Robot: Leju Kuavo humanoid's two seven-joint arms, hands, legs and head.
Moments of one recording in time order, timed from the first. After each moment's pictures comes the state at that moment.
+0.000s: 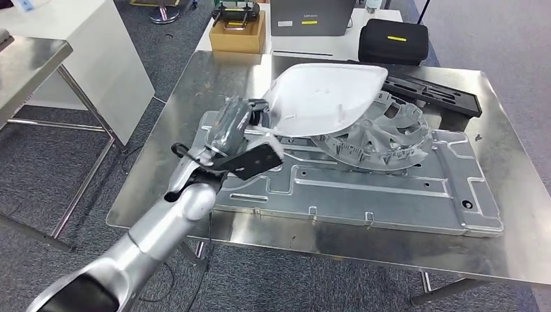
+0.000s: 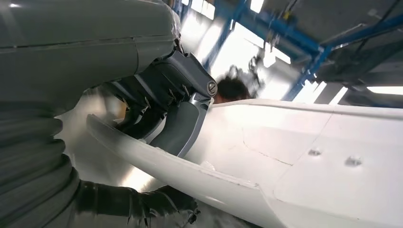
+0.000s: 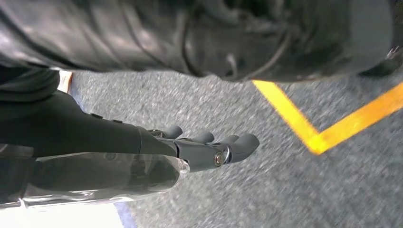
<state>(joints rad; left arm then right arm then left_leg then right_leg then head) -0.71 -0.06 -0.63 -1.24 -0.59 0.27 -0.01 -0.15 -0.26 1.47 -0.51 -0.79 -0.19 -0.11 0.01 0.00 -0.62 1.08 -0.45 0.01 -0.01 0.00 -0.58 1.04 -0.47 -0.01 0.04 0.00</state>
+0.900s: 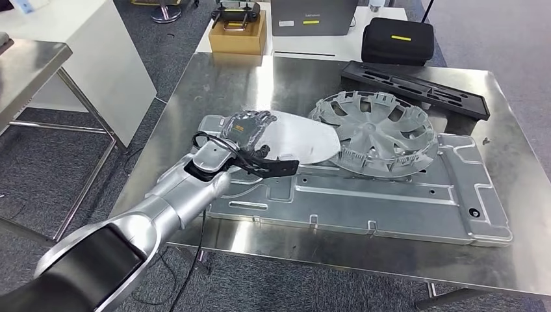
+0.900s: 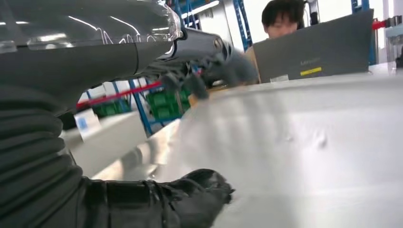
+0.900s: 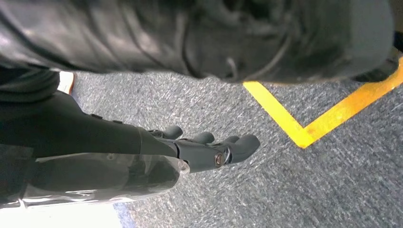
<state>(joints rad) -0.96 -0.17 -0.73 -0.54 -1.01 0.16 0.12 -0.15 -0.14 1.25 -0.41 -0.61 -0.15 -0.03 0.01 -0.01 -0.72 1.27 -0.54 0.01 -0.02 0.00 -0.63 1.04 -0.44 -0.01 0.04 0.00</state>
